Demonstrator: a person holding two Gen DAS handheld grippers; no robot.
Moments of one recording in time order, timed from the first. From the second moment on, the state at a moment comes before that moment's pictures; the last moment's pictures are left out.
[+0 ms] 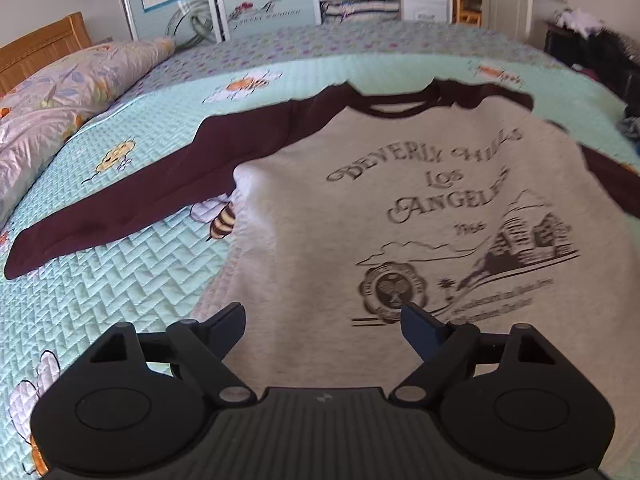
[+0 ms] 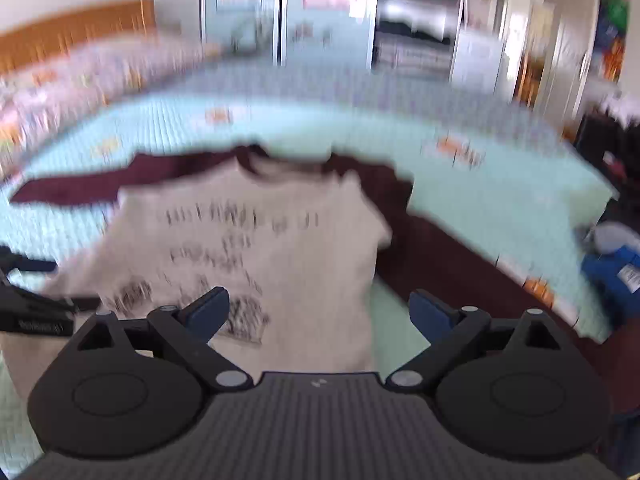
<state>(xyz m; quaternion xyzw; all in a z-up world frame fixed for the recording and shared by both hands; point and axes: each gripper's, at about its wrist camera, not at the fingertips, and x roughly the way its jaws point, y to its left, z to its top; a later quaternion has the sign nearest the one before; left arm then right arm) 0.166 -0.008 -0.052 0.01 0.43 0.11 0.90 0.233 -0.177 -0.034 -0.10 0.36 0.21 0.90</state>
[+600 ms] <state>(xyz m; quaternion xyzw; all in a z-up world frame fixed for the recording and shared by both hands) 0.194 0.023 -0.094 -0.03 0.49 0.10 0.86 0.275 -0.179 -0.144 -0.10 0.48 0.21 0.85</state>
